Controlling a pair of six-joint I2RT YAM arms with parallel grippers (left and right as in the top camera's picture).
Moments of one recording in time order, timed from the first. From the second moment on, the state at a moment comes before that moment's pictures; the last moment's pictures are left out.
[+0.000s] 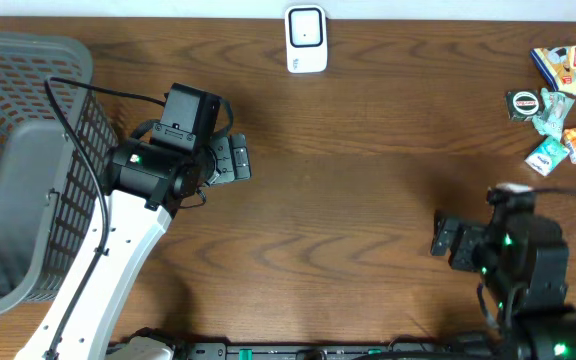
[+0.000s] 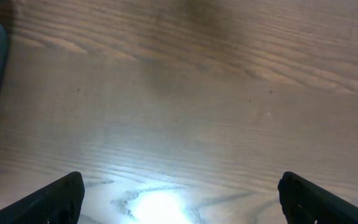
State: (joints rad) left arm -0.34 1.35 1.34 -1.07 -0.08 -0.46; right arm 0.11 0.57 0.76 -0.88 0.08 0.25
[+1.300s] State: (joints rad) left arm -0.34 1.35 1.34 -1.07 -0.08 -0.46; right arm -0.05 0.01 0.01 0.06 -0.06 0.14
